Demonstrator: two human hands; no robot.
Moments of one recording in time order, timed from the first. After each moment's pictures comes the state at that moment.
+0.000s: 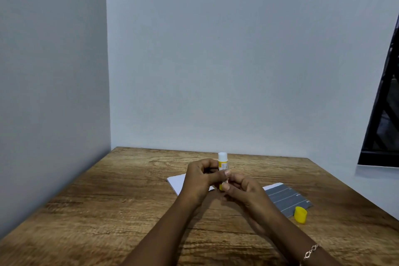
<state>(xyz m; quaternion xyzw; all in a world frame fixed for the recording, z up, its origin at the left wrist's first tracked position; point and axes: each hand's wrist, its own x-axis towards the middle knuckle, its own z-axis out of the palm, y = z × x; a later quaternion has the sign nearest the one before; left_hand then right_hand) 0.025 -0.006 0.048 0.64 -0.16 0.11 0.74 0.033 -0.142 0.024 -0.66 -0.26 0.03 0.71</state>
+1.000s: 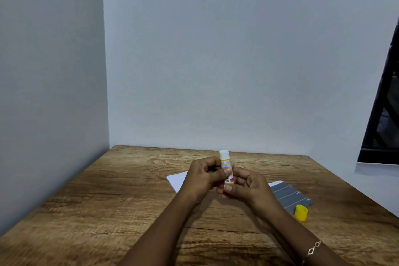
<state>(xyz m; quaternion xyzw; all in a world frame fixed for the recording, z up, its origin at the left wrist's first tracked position) 0.029 -0.005 0.047 0.63 -0.21 0.06 0.75 0.035 -0.146 0.030 -0.61 -0.27 0.02 0.74</state>
